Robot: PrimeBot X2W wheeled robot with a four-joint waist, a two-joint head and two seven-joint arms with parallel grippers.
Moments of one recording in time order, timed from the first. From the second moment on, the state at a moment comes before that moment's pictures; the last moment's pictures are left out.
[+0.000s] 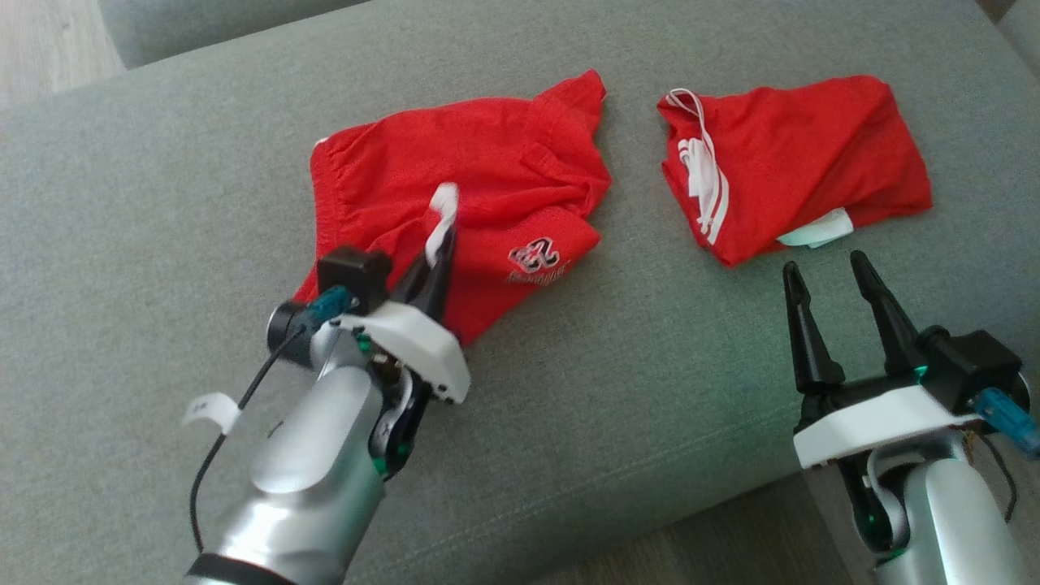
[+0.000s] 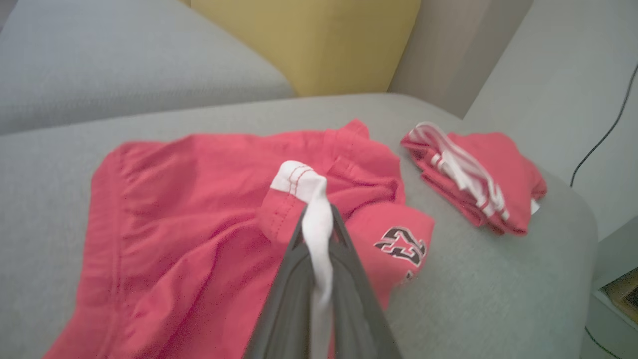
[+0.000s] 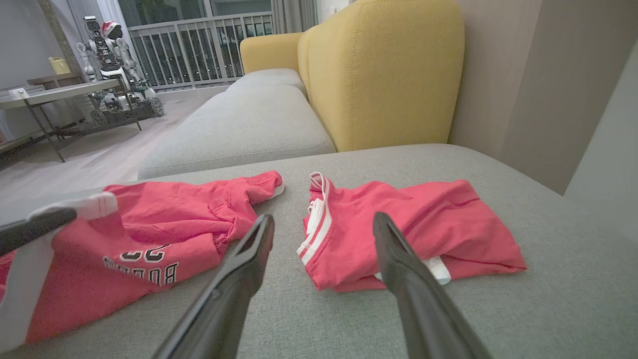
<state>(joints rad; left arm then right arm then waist) -0.55 0.04 -0.60 0.68 -0.48 -0.01 -0.26 -0.12 -0.05 -0.03 0.10 0.15 0.13 -0.18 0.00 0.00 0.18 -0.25</state>
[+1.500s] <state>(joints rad) -0.33 0.15 -0.65 0.28 -0.51 0.23 -0.25 -0.05 -0.05 -0.03 0.12 0.16 0.13 -0.19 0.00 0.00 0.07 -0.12</state>
